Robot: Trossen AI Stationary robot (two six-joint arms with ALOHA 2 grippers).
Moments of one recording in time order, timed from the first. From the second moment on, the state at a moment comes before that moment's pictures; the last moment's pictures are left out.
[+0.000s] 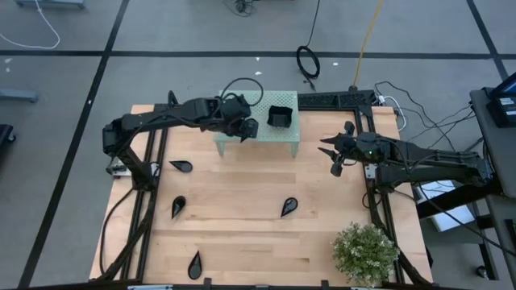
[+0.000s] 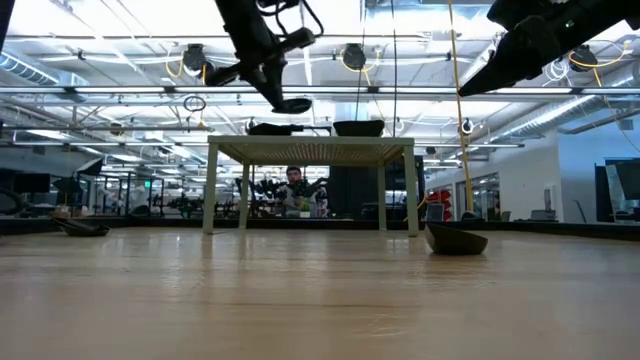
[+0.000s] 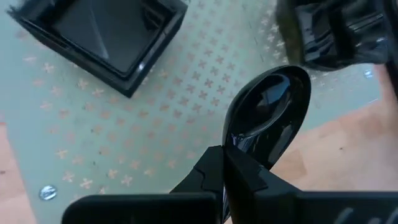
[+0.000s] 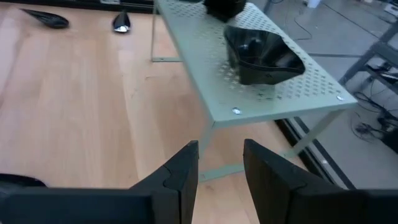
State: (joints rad) left arm 0.30 1.66 1.57 -0.94 -0.18 -0.95; right arm -0.14 0.64 0.59 -0.39 0.26 -0.09
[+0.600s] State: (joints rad) left arm 0.34 1.74 1.57 -0.82 -0.18 -0.91; right arm -0.14 0.64 0.59 -0.38 0.34 -0.13
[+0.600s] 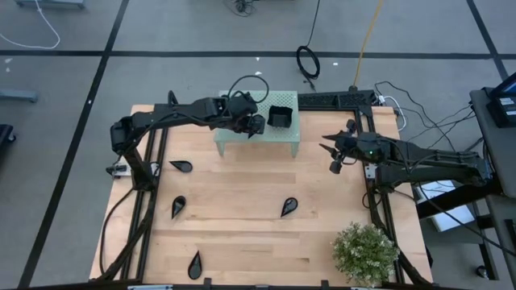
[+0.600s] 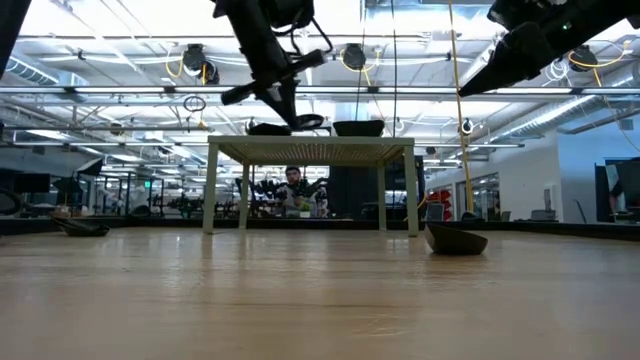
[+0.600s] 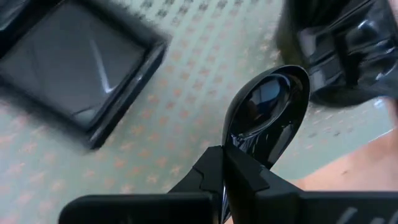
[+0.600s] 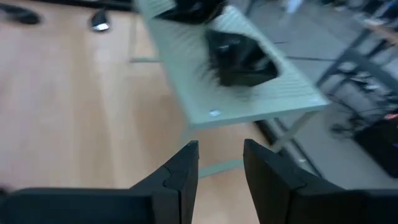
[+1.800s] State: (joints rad) left arm 0.35 1.74 1.57 -0.81 -0.16 -0.76; right arm -0.14 0.37 0.63 -0.37 0.39 -0.17
